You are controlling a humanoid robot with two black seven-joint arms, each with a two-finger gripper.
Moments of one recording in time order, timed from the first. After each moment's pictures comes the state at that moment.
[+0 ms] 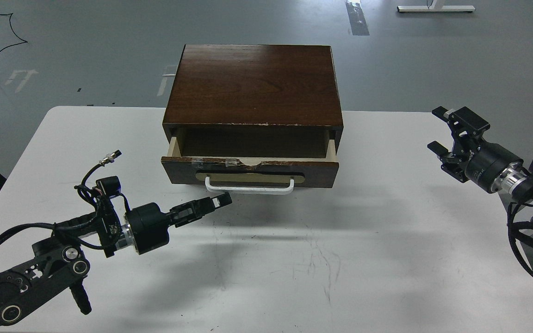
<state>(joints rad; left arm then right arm) -0.32 0.57 -0.72 -1.41 1.39 -0.27 -0.49 0.69 -0.78 0.28 1.04 -0.39 0.18 0.49</state>
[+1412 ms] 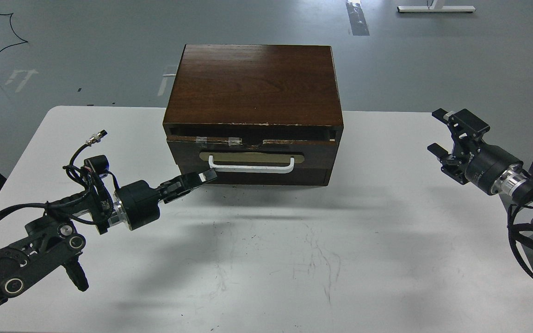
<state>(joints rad) -0.41 0.56 -0.72 -1.26 1.33 -0.26 -0.49 0.69 -0.79 0.28 1.04 -0.39 0.18 0.49</state>
